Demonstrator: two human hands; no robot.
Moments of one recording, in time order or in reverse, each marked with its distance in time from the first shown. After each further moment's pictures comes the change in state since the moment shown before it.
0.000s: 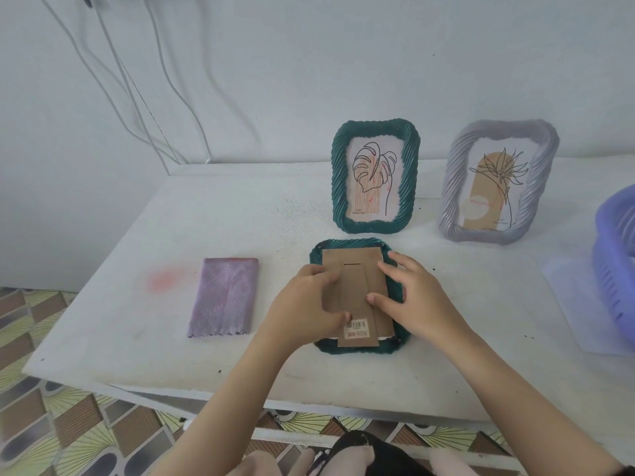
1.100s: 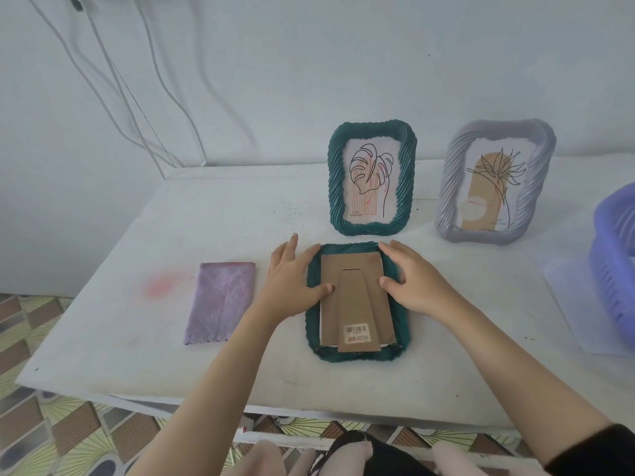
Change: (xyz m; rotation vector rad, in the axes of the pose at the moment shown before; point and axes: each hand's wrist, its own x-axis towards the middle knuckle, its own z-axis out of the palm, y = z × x) left_hand 0.041 -0.029 -0.004 -0.006 0.066 -0.018; right_hand 0.030 0.008 -0.011 0.005 -0.120 0.056
